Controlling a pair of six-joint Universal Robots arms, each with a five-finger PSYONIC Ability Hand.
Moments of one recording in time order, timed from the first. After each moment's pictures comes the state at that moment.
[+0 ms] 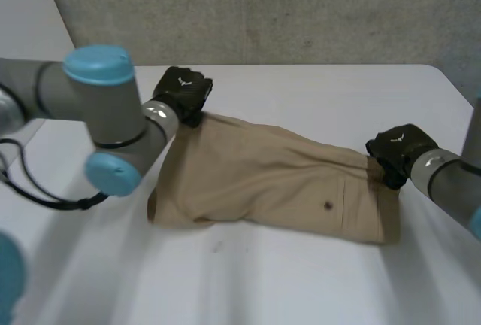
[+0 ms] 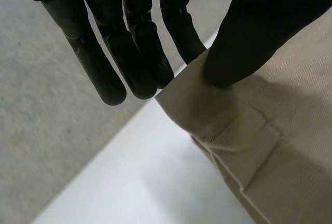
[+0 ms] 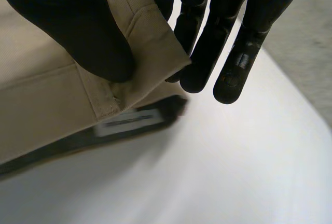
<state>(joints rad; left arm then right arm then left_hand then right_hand) 4.22 -2.35 -0.90 3.12 -1.51 3.58 1.79 -1.13 1.48 0.14 1.47 2.50 1.14 1.20 1.19 1.20 0.96 0.95 1.18 1.19 1.19 0.98</state>
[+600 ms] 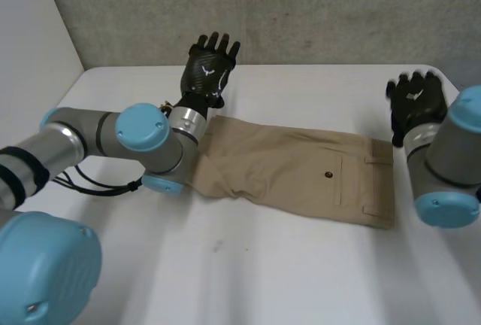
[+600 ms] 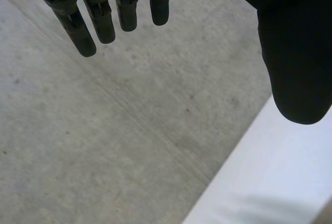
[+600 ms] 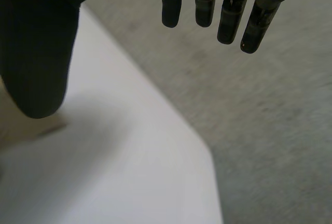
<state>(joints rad) 4.19 -2.64 -0.78 3.75 -1.46 3.61 1.82 -1.00 1.43 -0.40 1.70 2.57 0.20 0.21 0.22 0.21 0.05 0.20 0.22 0.22 0.23 0.07</state>
